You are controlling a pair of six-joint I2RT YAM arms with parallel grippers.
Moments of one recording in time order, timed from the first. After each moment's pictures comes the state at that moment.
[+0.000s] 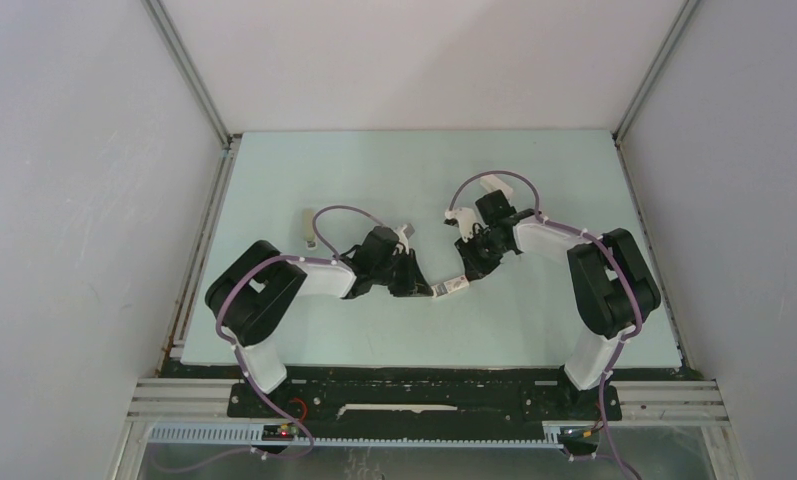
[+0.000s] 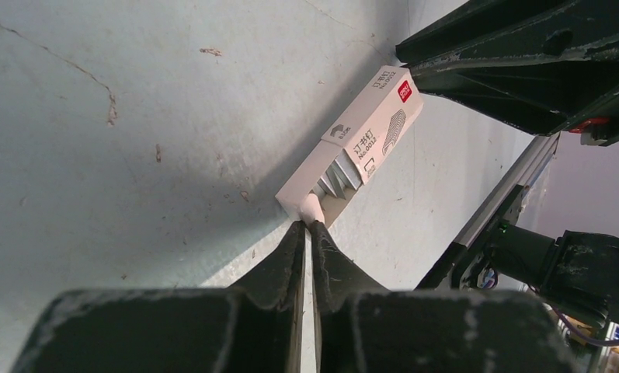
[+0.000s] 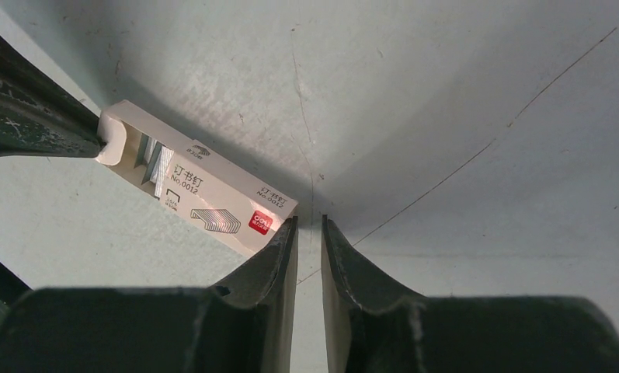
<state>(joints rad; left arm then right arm) -0.70 1.77 0.77 0.25 0.40 -0.80 0.42 1.77 1.05 -0.48 -0.38 -0.28</state>
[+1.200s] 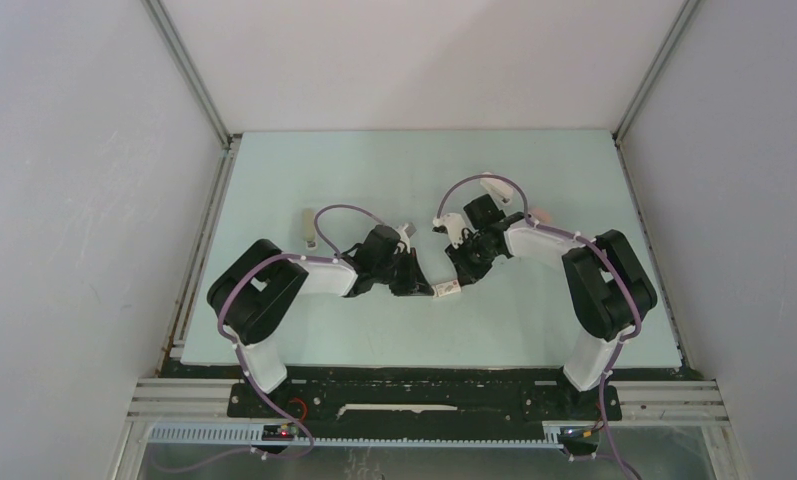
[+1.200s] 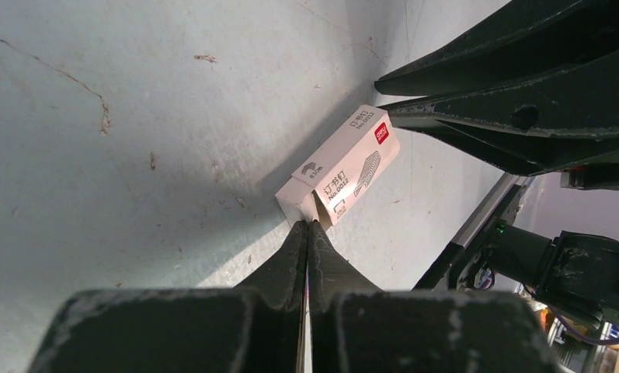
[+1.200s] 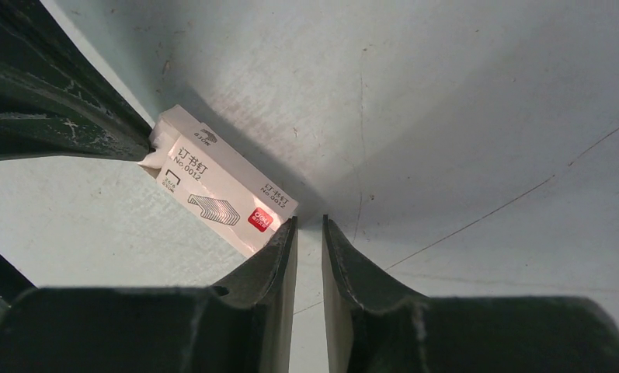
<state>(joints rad) -0.70 1.78 0.79 0.24 0.40 -0.80 0.49 1.77 1.06 -0.48 -0.36 -0.30</state>
